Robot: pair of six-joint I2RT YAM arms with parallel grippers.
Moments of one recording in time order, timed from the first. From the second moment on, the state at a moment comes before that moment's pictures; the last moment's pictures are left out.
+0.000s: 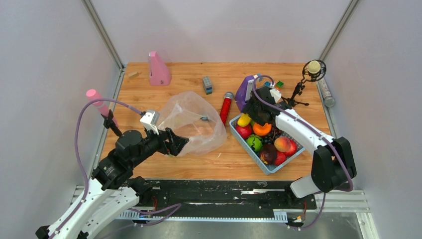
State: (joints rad) left arm -0.67 0.48 0.73 -0.53 0.01 -0.48; right arm 0.45 1.48 1.09 -0.49 0.22 0.98
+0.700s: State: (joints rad) left arm -0.67 0.49 0.71 -0.55 -0.01 -0.48; right arm 0.45 1.30 1.10 -0.56 0.27 0.89
